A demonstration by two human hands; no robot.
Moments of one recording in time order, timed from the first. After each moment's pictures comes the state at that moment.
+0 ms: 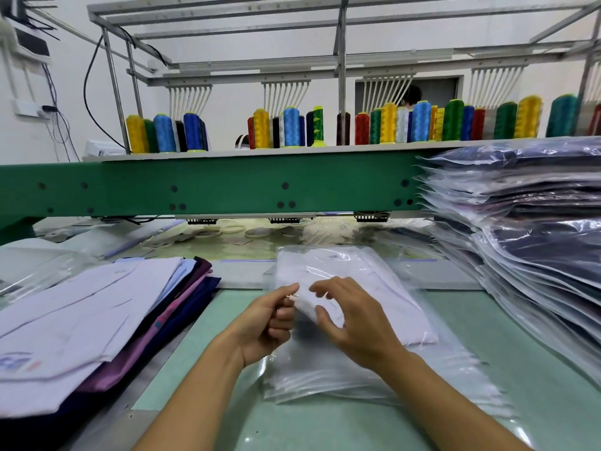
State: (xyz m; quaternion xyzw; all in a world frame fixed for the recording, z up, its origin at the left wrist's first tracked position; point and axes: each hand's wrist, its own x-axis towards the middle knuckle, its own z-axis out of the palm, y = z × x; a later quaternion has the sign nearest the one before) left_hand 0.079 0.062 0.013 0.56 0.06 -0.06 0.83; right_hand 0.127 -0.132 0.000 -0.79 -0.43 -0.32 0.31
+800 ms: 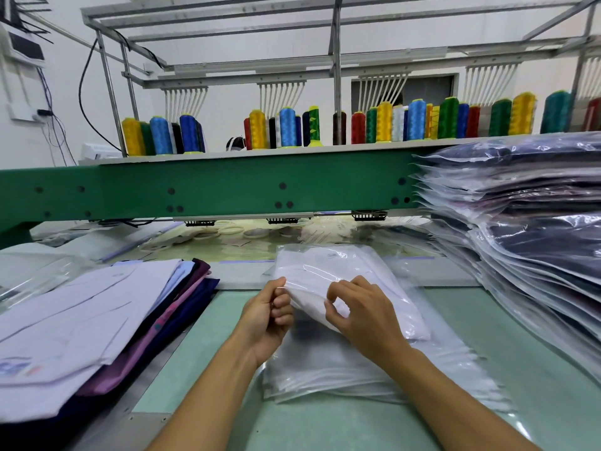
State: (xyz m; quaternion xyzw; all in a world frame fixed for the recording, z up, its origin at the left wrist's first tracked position) left_hand 0.083 0.045 0.012 0.40 0.06 0.06 0.91; right_hand 0.142 -0.137 -0.007 -0.82 -0.35 -0.36 0.26
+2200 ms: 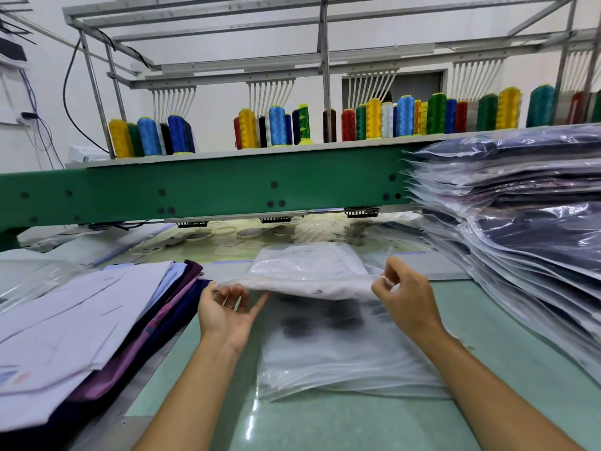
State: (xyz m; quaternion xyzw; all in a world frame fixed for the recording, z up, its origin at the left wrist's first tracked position) left_hand 0.088 0.086 0.001 0.23 0.11 0.24 0.94; right_hand 0.180 -0.201 0.000 -0.83 -0.19 -0.33 0.41
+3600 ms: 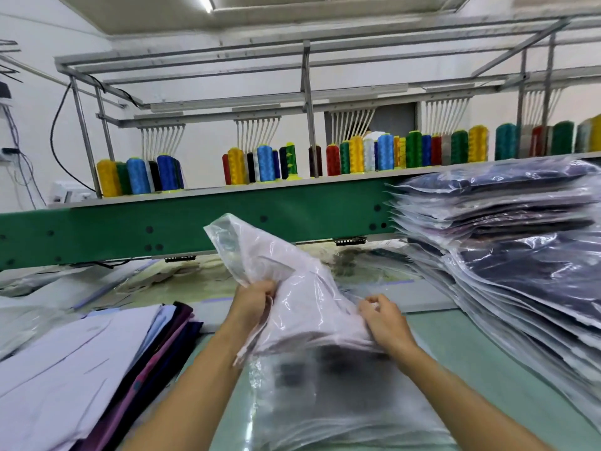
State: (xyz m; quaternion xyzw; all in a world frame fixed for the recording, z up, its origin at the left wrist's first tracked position) left_hand 0.108 0.037 0.099 0.63 0.11 0.22 0.74; right_hand 0.197 -0.177 0.015 -0.85 -0.04 -0.10 0.51
